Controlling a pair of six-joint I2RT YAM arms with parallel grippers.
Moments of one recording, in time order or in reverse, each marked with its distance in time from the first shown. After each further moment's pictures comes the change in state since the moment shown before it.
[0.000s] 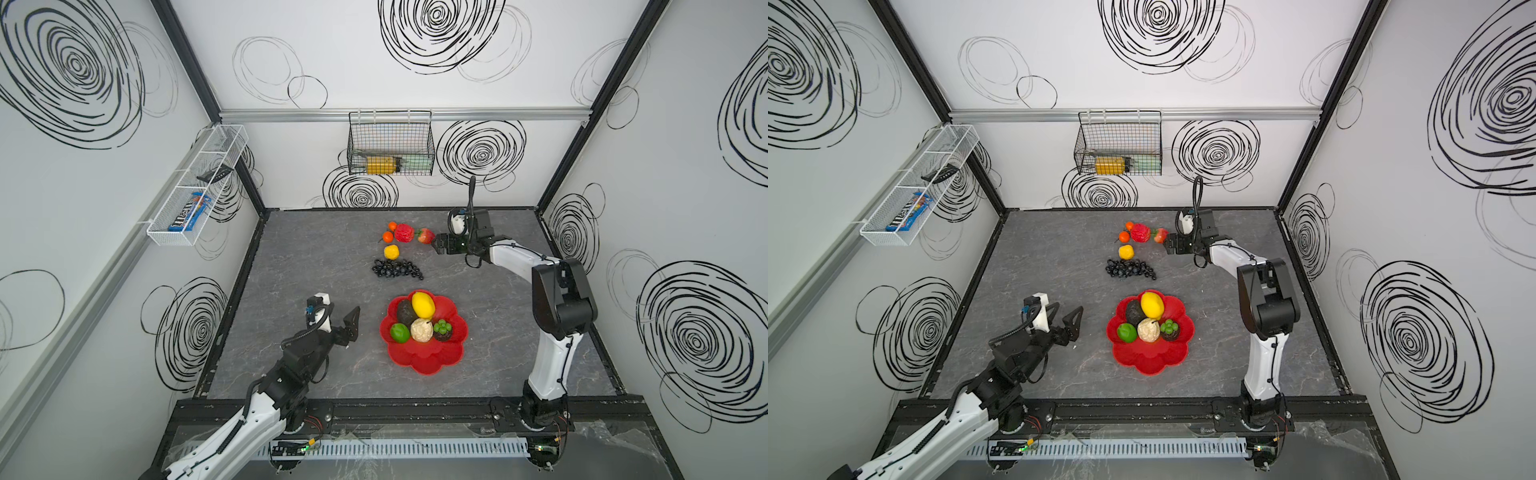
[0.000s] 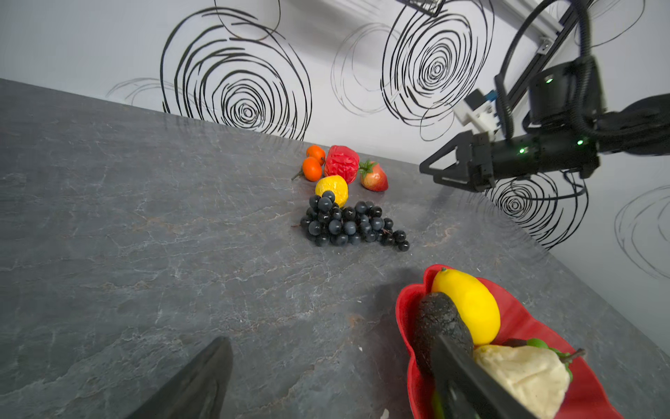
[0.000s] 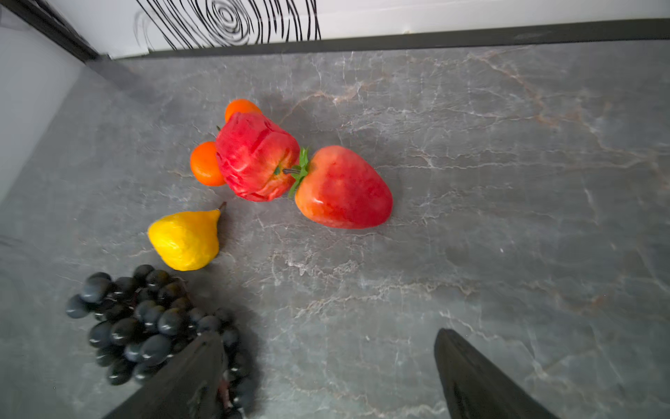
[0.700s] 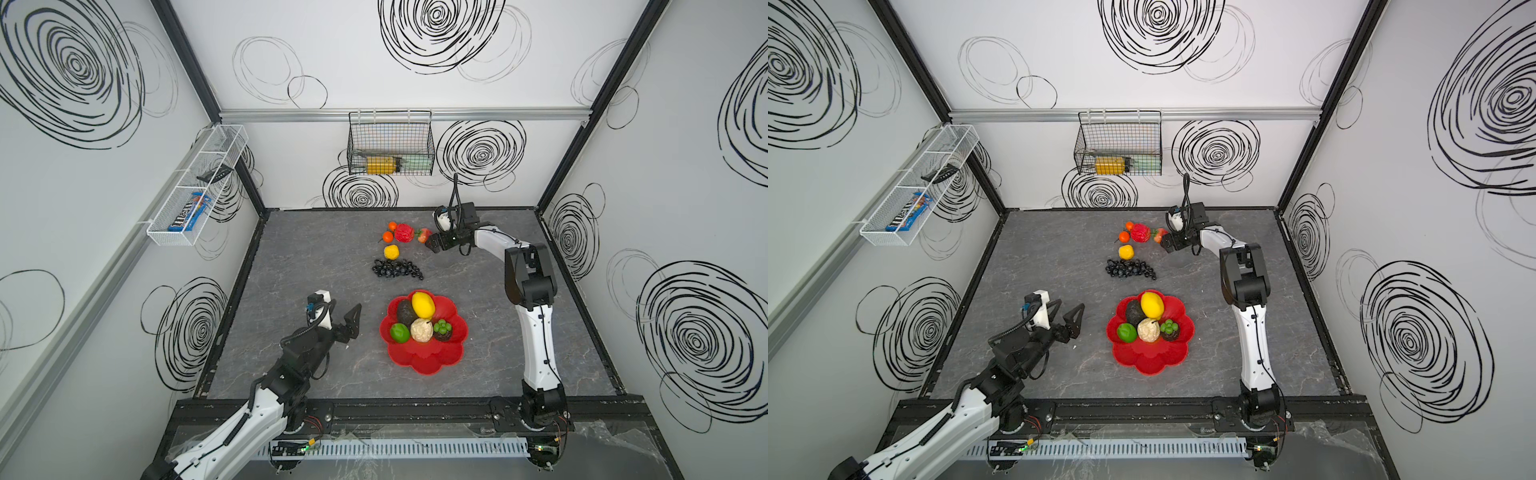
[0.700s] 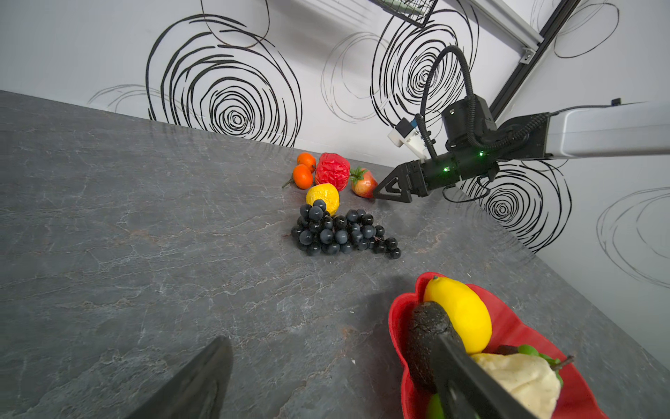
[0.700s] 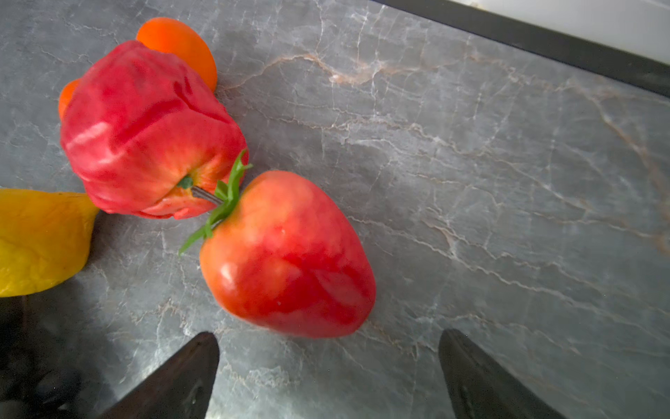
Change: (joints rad) left arm 0.035 0.107 -0.002 0.111 0.055 0.005; right arm -0.031 0.375 0.437 -0.191 -0.076 -0.322
